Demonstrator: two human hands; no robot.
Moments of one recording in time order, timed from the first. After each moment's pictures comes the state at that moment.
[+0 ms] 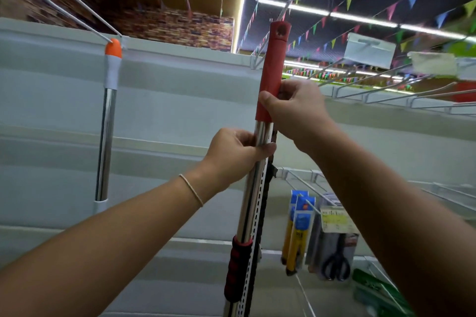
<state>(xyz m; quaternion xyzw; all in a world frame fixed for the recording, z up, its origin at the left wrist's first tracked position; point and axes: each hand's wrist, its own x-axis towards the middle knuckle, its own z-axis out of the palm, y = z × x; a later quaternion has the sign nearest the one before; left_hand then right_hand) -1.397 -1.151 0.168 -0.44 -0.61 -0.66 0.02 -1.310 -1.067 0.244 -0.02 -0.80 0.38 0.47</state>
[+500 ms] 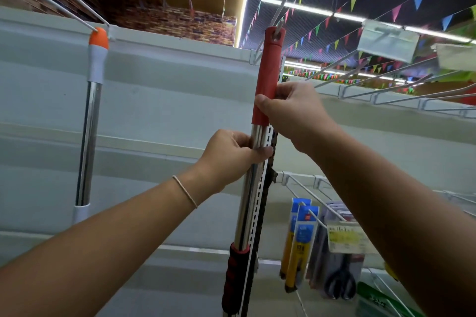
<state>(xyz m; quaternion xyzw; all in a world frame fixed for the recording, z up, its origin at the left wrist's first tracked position) -1.432 -1.123 0.163 -0.43 -0.62 -0.66 0.00 -1.347 -1.033 0.243 -0.03 -0.82 0.37 0.44</state>
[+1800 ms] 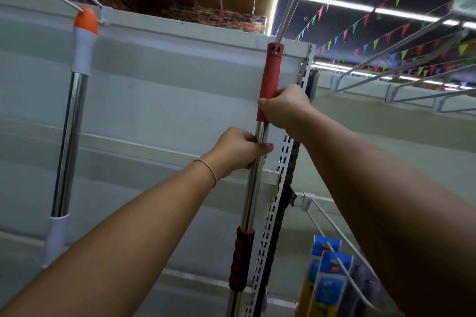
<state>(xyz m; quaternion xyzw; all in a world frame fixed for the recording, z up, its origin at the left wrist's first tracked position) -1.551 -1.036 0.176 -0.34 -0.71 -0.62 -0.01 -1.497 -0.944 0.263 -0.13 -0.85 0.36 0.36</state>
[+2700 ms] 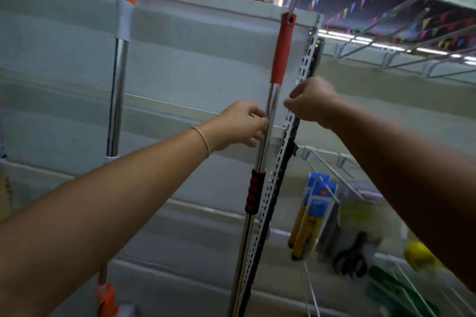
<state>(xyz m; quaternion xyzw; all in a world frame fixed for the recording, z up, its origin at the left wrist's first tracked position) -1.459 -1.110 0.160 -0.37 -0.74 -0.57 -0.05 -1.405 -0.961 0.225 -0.17 -0.92 0.18 0.31</state>
